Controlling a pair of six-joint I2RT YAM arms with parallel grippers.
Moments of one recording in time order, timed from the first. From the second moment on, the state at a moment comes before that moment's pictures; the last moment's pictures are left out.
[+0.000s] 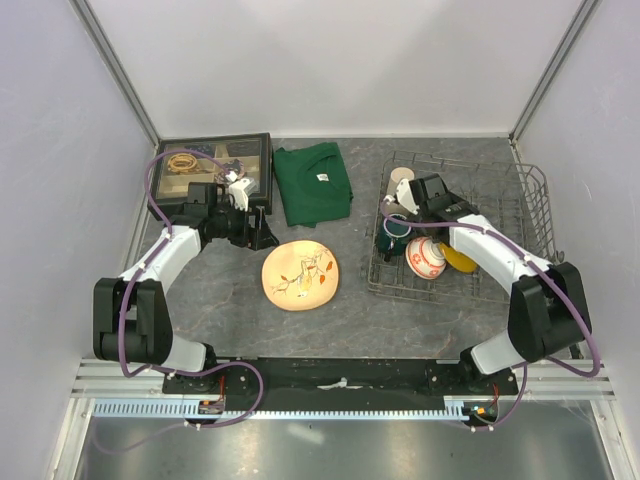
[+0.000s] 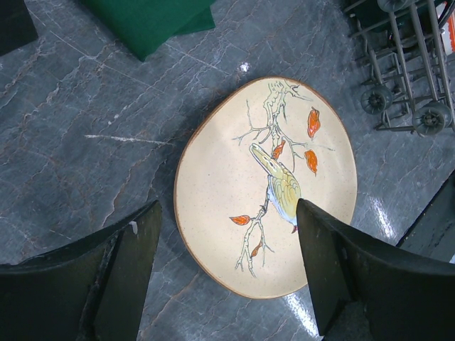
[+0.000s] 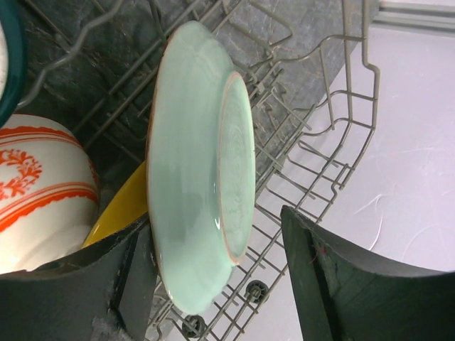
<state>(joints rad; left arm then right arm) -0.08 1.44 0.91 -0.36 0.69 0.09 0.35 1.49 1.05 -0.48 0.53 -0.74</state>
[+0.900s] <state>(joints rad) -0.08 1.44 0.91 -0.36 0.69 0.09 0.35 1.59 0.97 -0.29 0.65 -0.84</state>
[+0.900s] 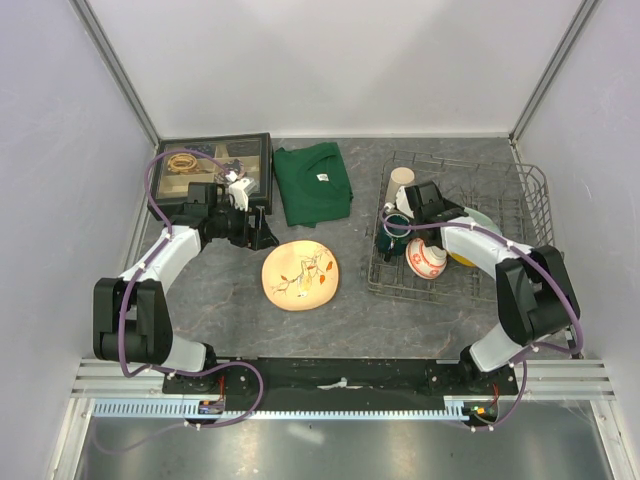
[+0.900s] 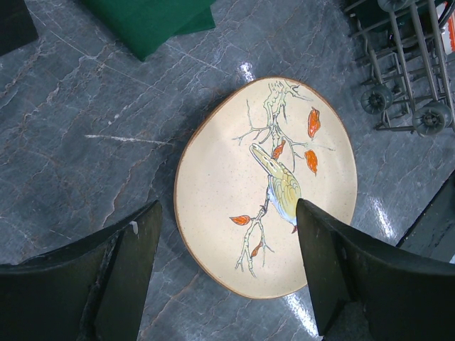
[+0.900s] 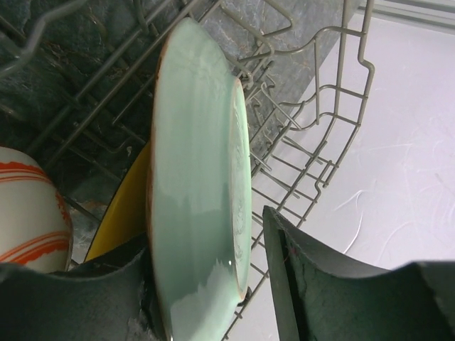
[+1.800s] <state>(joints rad) -0.08 1.44 0.91 -0.36 0.69 0.09 0.33 1.60 0.96 -0.22 0.76 -0.94</state>
